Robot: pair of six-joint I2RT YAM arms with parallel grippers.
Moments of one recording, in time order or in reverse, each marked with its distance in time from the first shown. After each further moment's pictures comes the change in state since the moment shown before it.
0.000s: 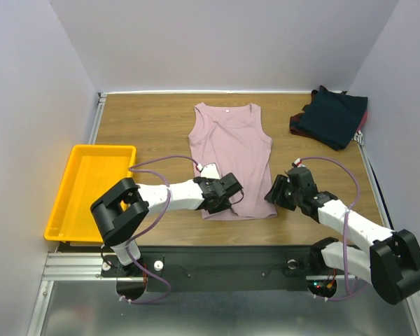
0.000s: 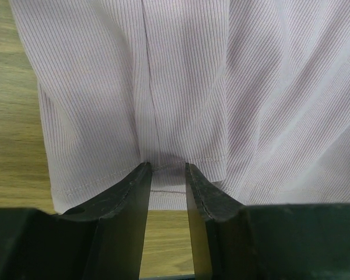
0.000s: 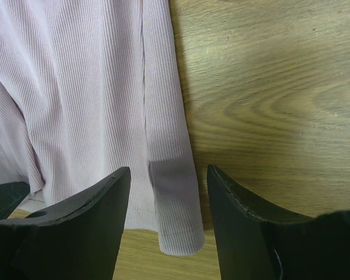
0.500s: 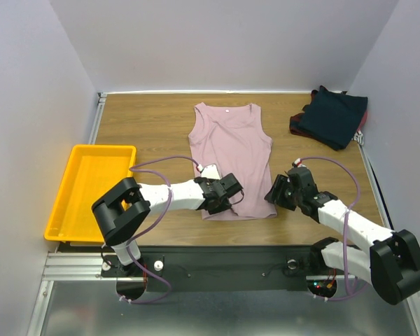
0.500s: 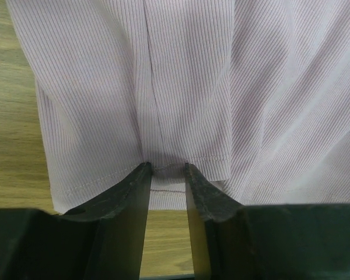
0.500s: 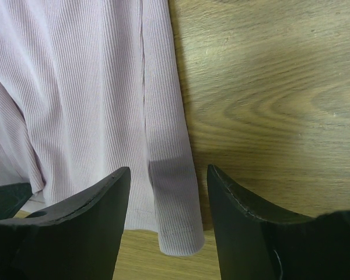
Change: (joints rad) left arm 0.000 0.001 0.000 -0.006 0.011 0.004; right arm 0.000 -0.001 0.000 0.000 0.003 0.000
